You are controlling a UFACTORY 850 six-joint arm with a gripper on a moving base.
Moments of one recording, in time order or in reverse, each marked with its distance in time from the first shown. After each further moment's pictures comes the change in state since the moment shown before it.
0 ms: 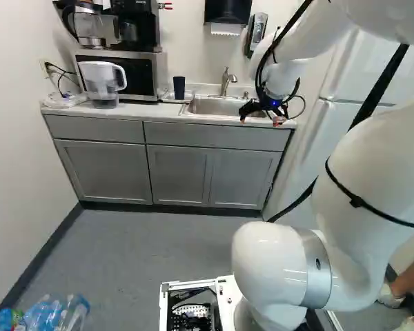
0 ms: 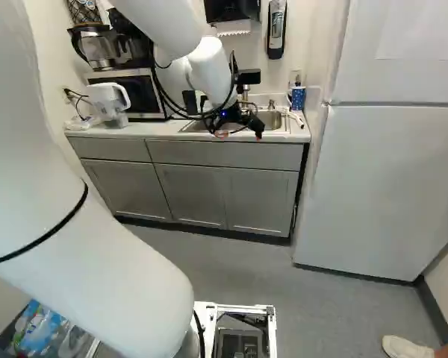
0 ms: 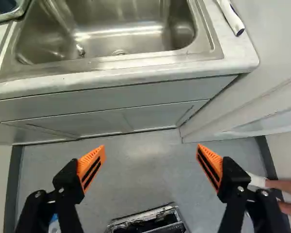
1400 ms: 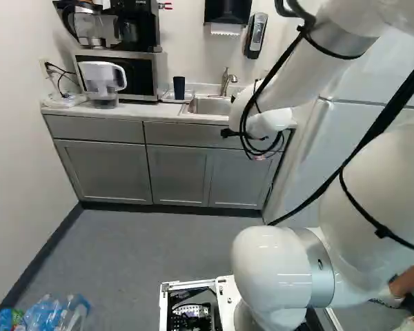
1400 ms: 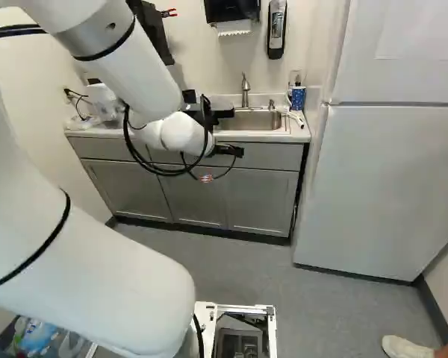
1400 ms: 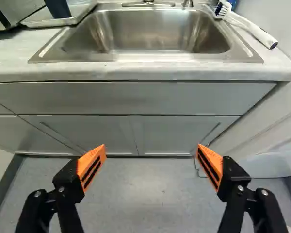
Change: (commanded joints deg) arm 8.2 5.9 24.8 -0.3 37.1 1.1
